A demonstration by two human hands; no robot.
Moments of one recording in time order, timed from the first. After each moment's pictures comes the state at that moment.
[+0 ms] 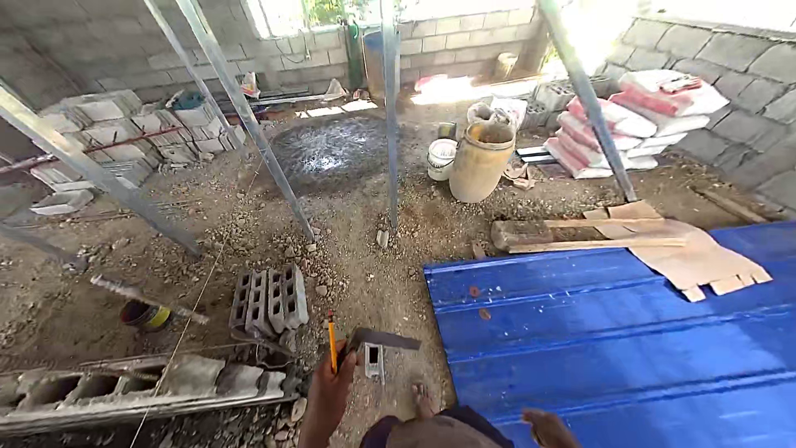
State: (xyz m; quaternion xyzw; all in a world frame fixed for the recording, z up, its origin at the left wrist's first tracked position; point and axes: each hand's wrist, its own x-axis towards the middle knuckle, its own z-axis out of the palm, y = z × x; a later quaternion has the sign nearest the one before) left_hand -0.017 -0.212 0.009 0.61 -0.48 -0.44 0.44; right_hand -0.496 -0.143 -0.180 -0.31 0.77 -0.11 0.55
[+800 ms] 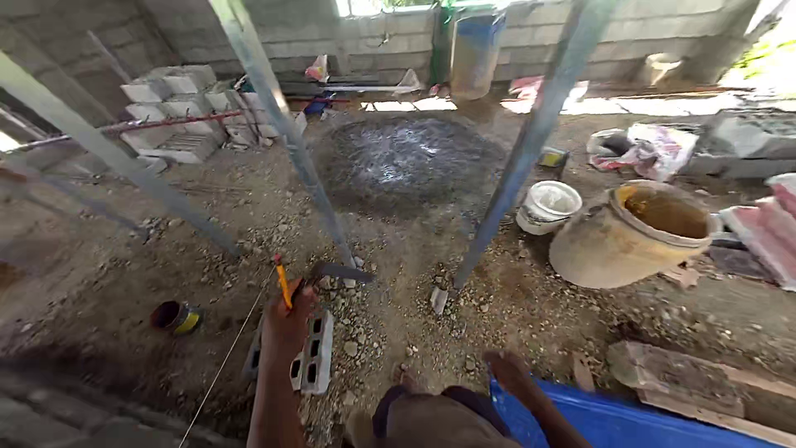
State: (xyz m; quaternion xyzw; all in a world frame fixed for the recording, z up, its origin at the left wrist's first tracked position) left_hand 0.249 -0.770 0.072 0.73 -0.44 -0.19 0.49; right_hand -0.212 -0.862 -0.163 -0.57 0.63 -0.06 0.52
